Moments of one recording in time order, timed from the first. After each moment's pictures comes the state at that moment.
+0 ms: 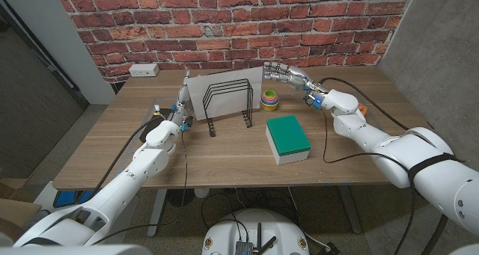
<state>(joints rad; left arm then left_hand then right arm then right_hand) 0.83 0.50 0.37 -1.28 -0.65 -0.30 -0.04 0.01 0.03 -0.01 0.11 0.33 0.09 -0.21 0.20 0.19 0.07 -0.11 0.21 0.19 0.14 -0.04 0.18 0.18 0.15 0.01 0.21 0.19 -0.34 -0.30 -0.52 -0.57 0.53 0.76 0.78 0.79 -0.02 0.04 -0.08 0.24 0.24 -0.04 0.18 0.18 0.27 -0.06 0.17 0.20 0.23 -0.03 0.18 0.29 0.37 -0.03 0.18 0.17</state>
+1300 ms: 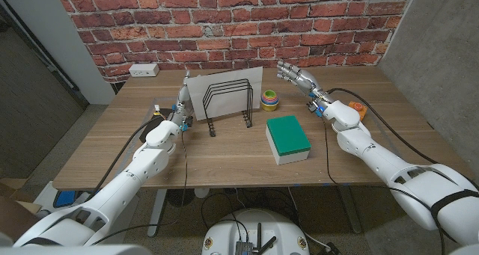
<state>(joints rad) 0.83 0.50 0.37 -1.28 -0.65 -0.30 -0.04 0.01 0.03 0.00 0.11 0.33 0.09 -0.21 0.20 0.19 0.07 -0.11 0.21 0.19 0.14 -0.04 0.18 0.18 0.15 0.01 0.21 0.19 -0.57 -0.42 -0.50 -0.93 0.48 0.67 0.39 0.58 0.07 0.01 0.02 0.22 0.19 -0.03 0.19 0.18 0.24 -0.04 0.19 0.20 0.15 -0.02 0.20 0.27 0.28 -0.03 0.18 0.17</state>
